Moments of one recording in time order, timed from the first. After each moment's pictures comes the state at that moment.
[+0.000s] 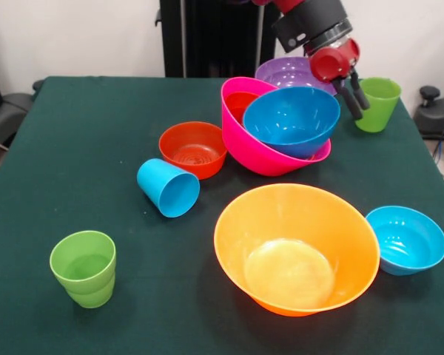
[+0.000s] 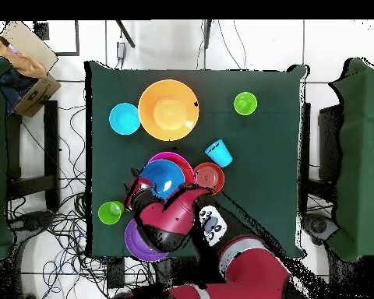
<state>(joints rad) -0.32 -0.61 0.34 1.99 -1.05 -0.41 1.51</state>
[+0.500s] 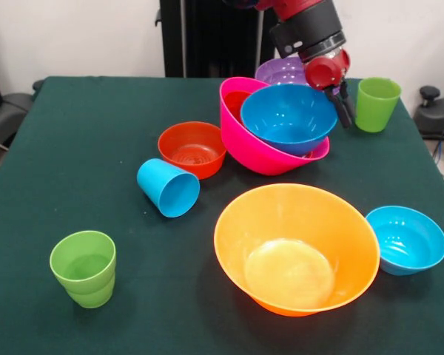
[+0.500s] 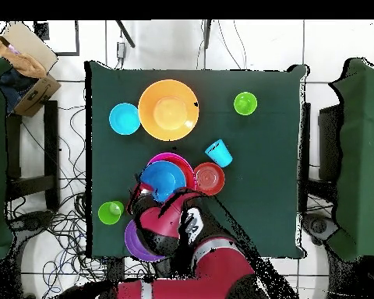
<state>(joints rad) -0.18 -0.57 0.18 1.94 -1.04 -0.44 1.51</state>
